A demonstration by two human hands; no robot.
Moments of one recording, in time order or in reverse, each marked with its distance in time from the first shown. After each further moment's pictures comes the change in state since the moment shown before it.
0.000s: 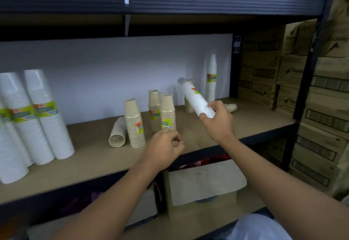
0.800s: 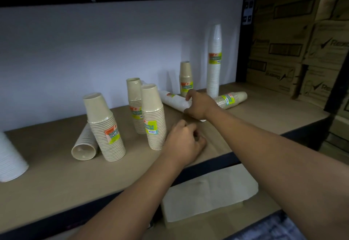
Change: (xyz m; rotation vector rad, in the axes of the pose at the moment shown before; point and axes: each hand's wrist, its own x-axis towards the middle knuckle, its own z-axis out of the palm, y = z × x) left_hand 0.091 -0.007 0.109 0.032 -0.084 -0.088; right_hand 0.132 0.067 0.094 -0.472 -0.483 -0.100
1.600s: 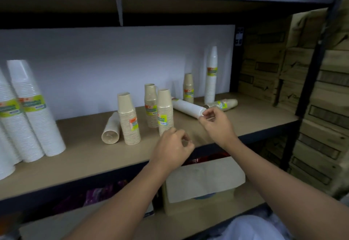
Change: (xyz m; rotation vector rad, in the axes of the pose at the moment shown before) left_hand -0.090 0.014 -0.064 -0.031 0.090 -0.020; right_hand -0.156 -0.027 -0.029 0.596 0.347 0.166
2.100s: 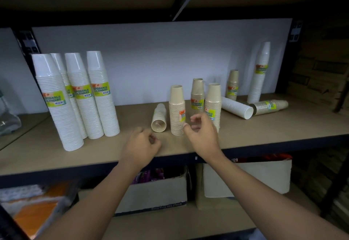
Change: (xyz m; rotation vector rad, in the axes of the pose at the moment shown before) left_hand -0.062 -0.155 -0.117 0.184 0.156 -0.300; right_hand -0.074 -0.061 0.149 0.188 -0.134 -0.178
